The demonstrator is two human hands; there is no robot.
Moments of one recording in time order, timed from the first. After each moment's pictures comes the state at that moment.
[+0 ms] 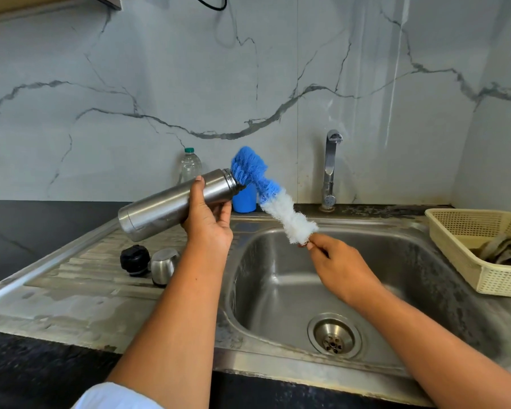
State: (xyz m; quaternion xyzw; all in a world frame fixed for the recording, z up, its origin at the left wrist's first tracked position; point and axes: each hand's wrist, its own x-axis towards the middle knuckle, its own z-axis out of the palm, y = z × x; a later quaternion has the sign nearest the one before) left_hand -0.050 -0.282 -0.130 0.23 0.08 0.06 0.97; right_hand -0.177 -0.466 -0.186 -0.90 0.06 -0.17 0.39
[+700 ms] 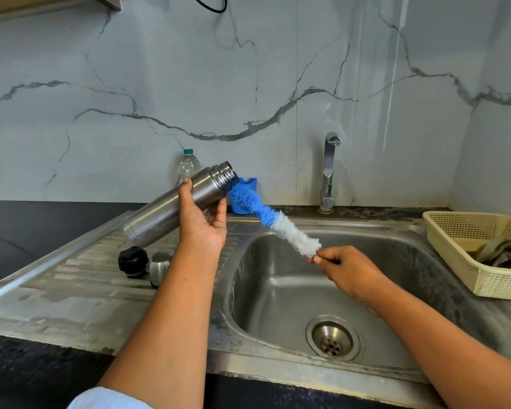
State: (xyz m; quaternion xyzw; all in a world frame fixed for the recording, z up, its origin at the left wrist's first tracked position) left_hand -0.054 -0.271 -0.124 0.21 0.09 0.01 0.97; right_hand -0.168 -0.494 -0.198 -0.88 0.10 -0.10 0.45
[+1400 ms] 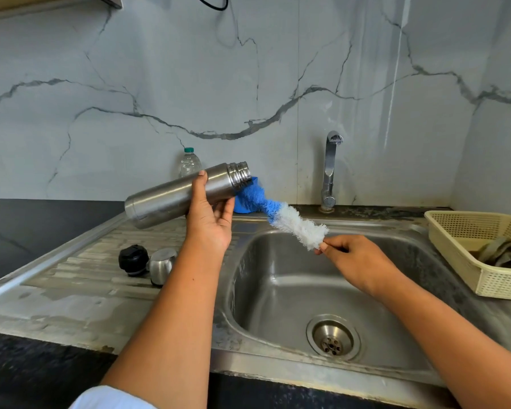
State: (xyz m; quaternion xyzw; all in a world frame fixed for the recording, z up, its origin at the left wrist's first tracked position) left_hand -0.057 -0.279 -0.126 0.26 0.04 0.01 0.96; right_hand -0.179 -0.496 -0.175 -0.89 0.11 -0.13 0.41
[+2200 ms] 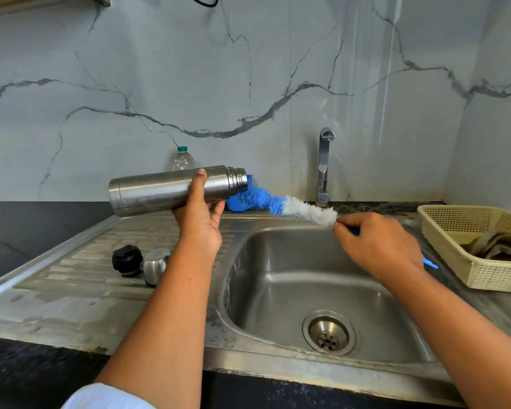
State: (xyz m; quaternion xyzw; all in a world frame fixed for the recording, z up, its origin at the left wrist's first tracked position) left_hand -0.039 -0.280 -0.136 0.32 0.01 0.08 0.94; right_hand -0.199 -0.501 -0.146 -0.93 0.19 -0.25 0.19
